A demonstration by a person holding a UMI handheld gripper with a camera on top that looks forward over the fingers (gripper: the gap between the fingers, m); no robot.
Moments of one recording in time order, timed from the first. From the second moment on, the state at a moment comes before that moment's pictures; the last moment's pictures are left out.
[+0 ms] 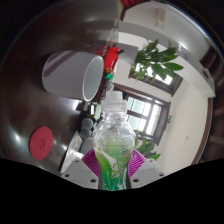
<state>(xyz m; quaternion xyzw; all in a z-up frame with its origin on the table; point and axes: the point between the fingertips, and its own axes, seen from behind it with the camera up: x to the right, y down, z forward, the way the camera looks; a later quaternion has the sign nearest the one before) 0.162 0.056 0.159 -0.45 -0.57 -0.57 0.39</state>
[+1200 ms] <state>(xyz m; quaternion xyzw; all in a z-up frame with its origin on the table) 0.179 0.047 0.137 -0.76 -0.04 0.05 0.64</state>
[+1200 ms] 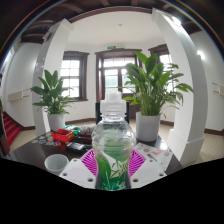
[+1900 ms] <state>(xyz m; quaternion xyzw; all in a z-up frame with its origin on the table) 0.198 0.008 0.103 -0.79 0.00 0.02 0.61</state>
